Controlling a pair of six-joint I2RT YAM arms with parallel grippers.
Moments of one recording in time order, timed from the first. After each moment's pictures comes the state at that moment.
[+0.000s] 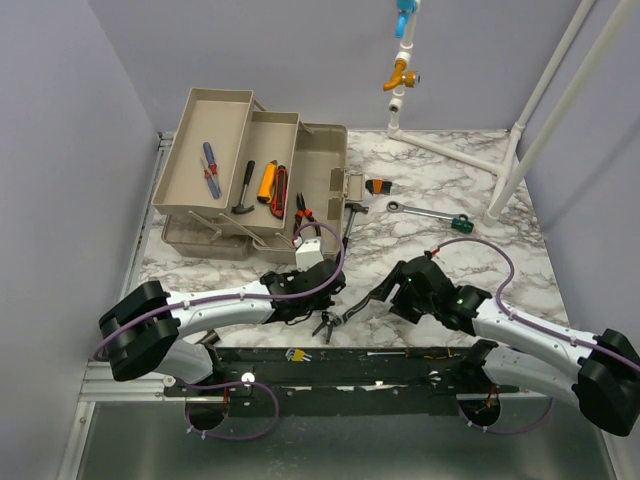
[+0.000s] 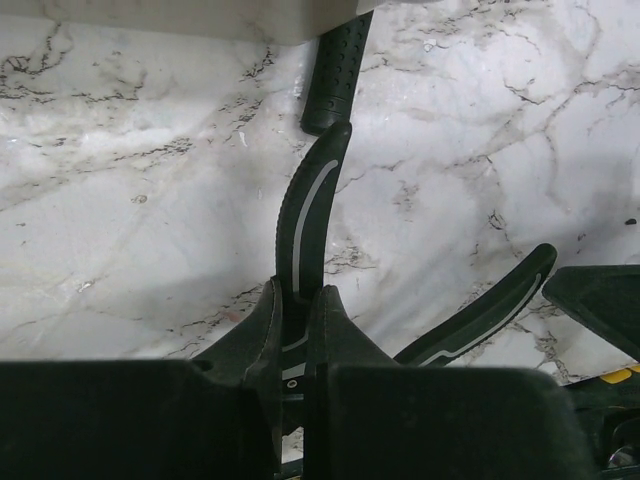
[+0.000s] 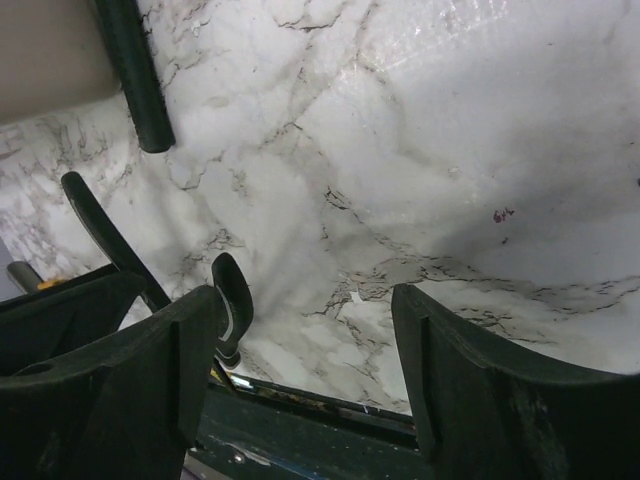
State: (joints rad) left arm -1.09 1.38 0.74 -0.31 -0.41 -1.03; right arm 0.78 0.98 0.43 -0.31 0.12 1.23
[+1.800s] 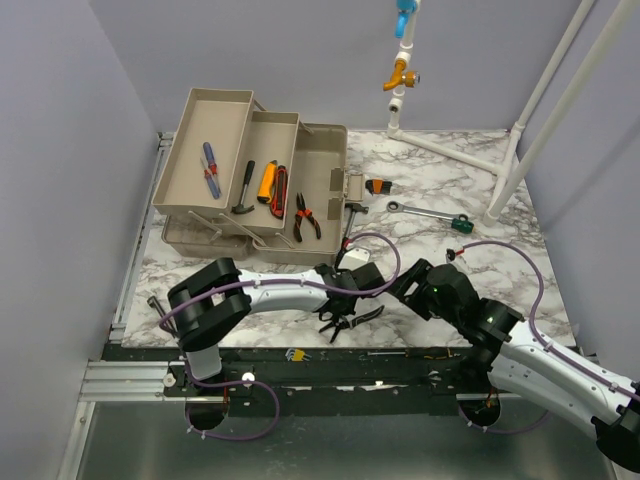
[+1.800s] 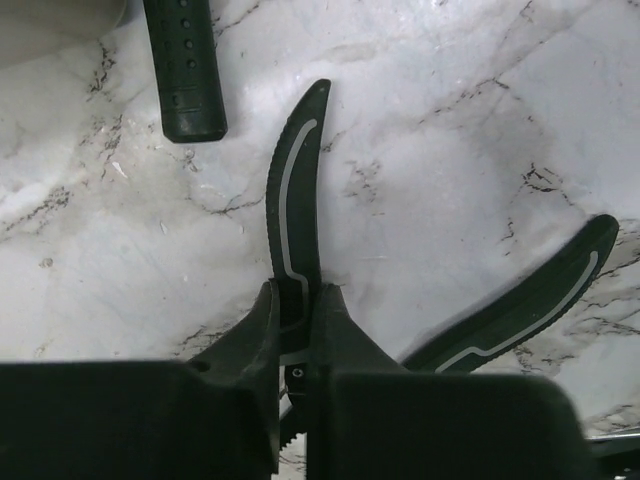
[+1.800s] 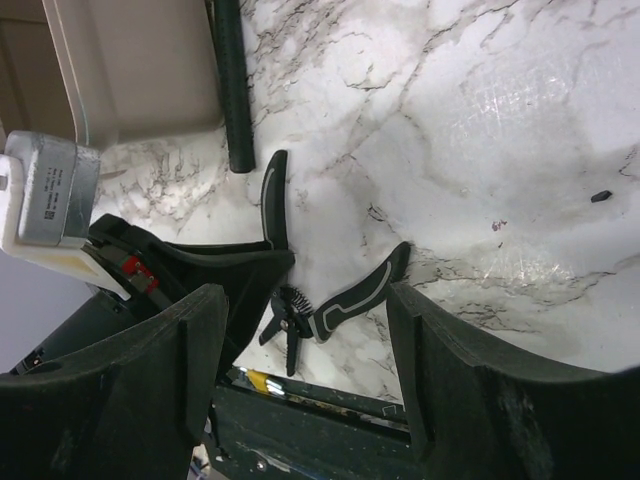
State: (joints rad) left arm -1.15 1.76 1.06 -0.49 -0.39 -0.76; right arm 0.78 0.66 0.40 -0.40 0.22 1.22
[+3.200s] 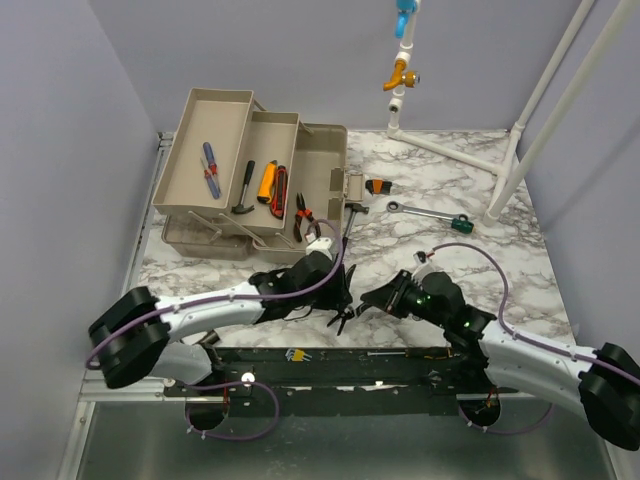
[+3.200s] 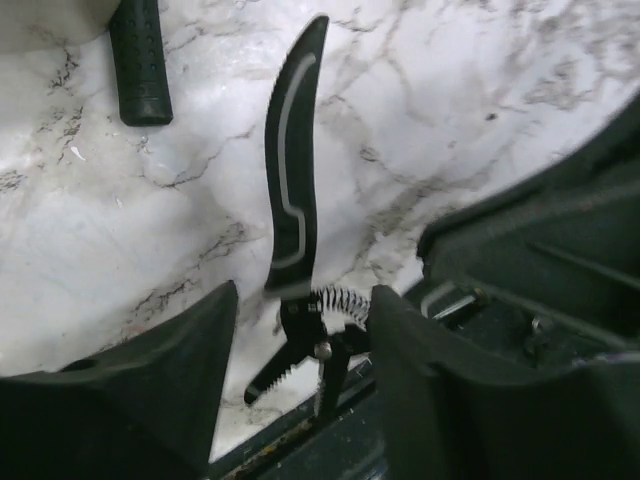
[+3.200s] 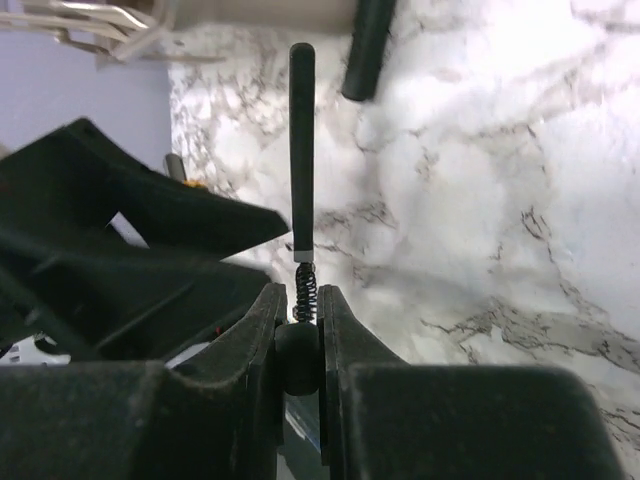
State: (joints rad) left arm -1.02 1.38 0.70 -0.09 -0.09 -0.83; right arm 0.78 0.89 0.16 0.32 -0.09 1.14
